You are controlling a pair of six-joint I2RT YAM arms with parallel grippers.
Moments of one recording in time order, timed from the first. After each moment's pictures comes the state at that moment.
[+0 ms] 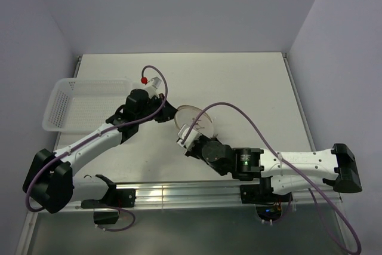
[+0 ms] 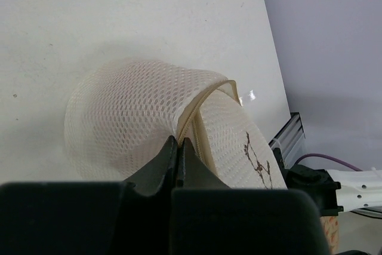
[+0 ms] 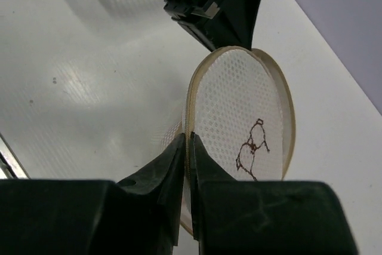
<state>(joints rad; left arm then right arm) -0.59 1.26 0.77 0.09 0.30 -0.76 1.40 1.04 0.75 -0.04 0.64 -0.21</state>
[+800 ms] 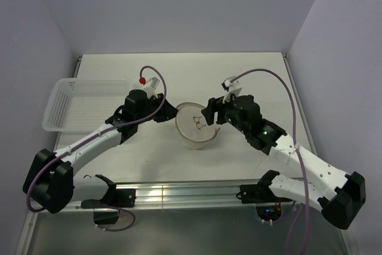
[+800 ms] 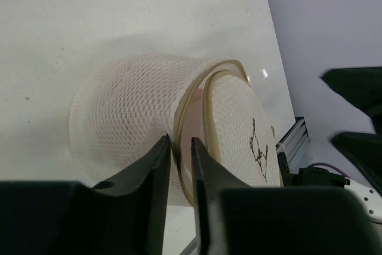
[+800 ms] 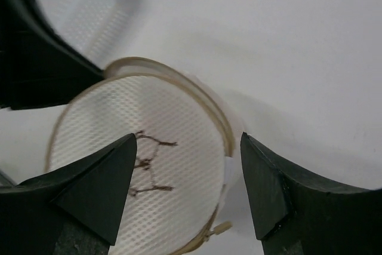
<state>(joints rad) -0.57 1.26 0.75 0.11 0.30 -0.75 0.77 0.91 0.79 -0.17 0.15 0.26</state>
